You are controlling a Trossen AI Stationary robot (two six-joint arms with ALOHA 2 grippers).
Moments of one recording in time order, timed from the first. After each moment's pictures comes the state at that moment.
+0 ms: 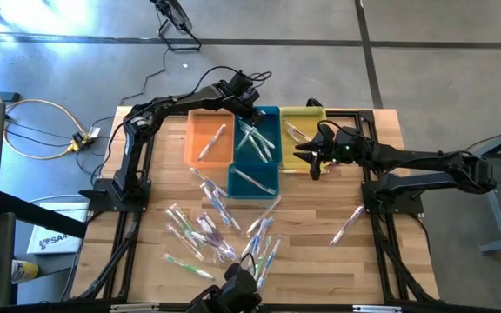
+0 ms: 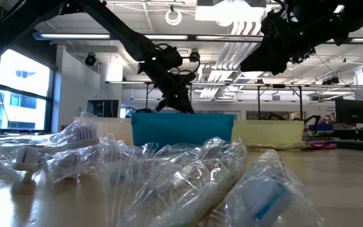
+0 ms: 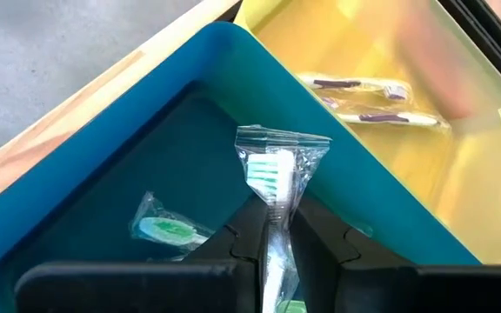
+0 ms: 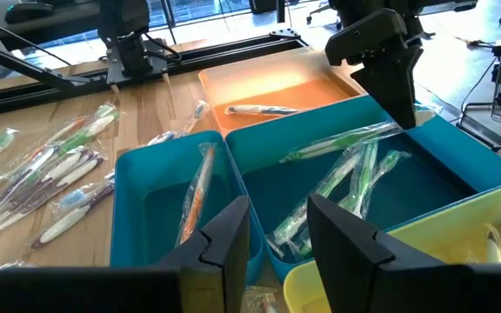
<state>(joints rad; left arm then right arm) 0.66 2.07 1.66 -0.39 0.32 -0.24 -0.35 0.97 0.51 0.11 -0.08 0.08</state>
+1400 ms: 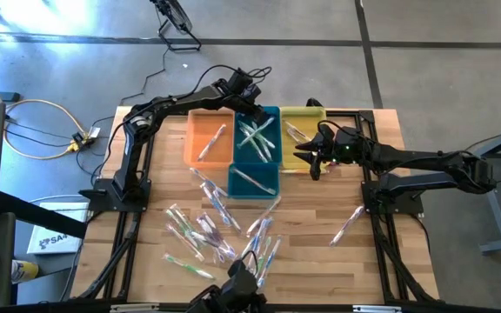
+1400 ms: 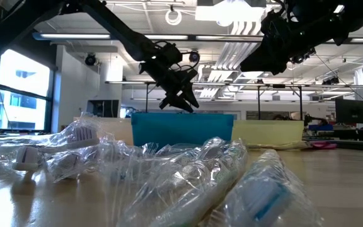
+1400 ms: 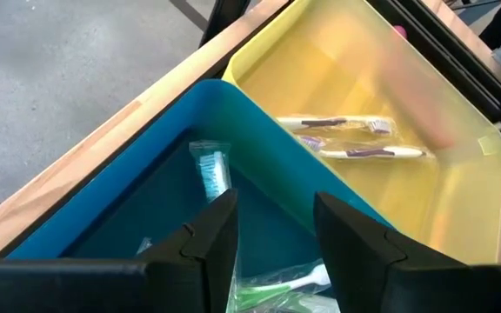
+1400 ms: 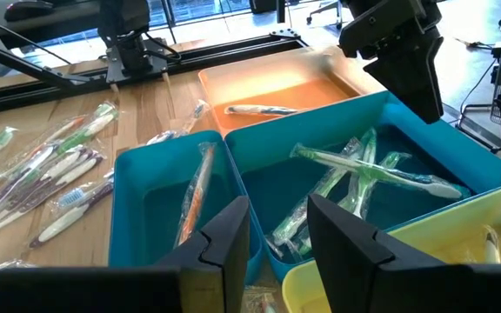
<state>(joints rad) 0.66 2.06 1.66 -0.29 0.32 -0.24 -0.35 0.97 0.51 0.11 -0.08 0.08</state>
